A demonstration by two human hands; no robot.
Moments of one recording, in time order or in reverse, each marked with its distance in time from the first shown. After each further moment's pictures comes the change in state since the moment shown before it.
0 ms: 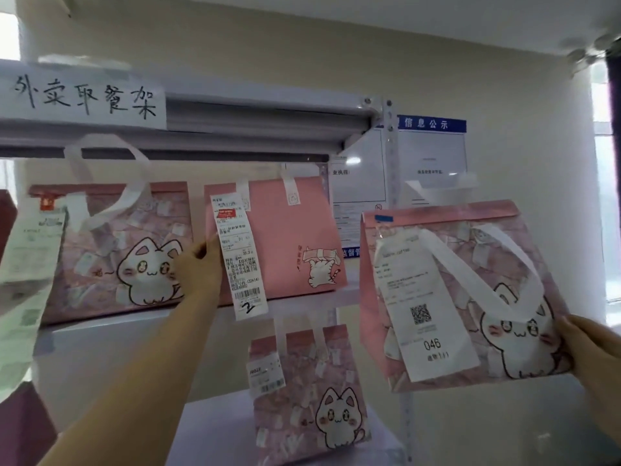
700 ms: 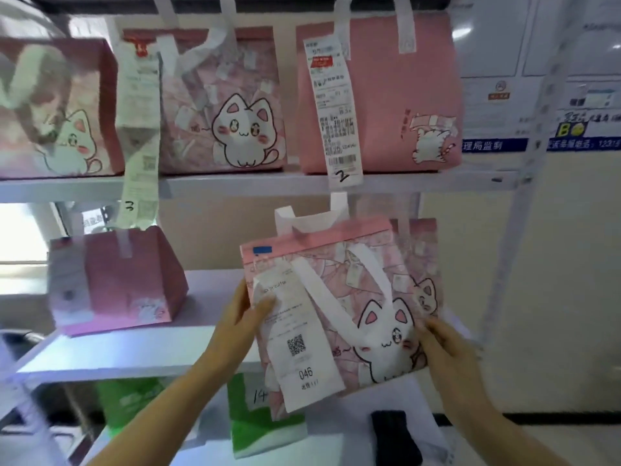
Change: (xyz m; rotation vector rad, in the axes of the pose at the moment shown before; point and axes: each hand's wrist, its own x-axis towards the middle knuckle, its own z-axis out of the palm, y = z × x) left_hand -0.168 -0.091 -0.203 0.107 -0.548 -0.355; right_hand -0.210 0.058 0.196 0.069 -0.623 0.208
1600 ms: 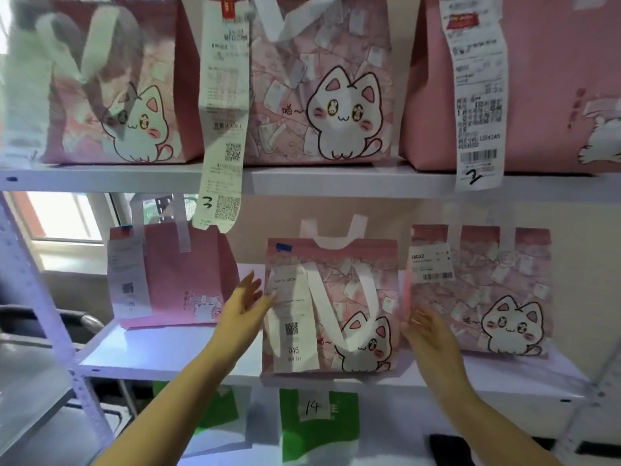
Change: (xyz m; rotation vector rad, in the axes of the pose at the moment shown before) left_hand 0.051 -0.039 -0.128 0.169 0.190 -0.195; right_hand 0.053 0.026 0.159 0.066 -0.123 0.230
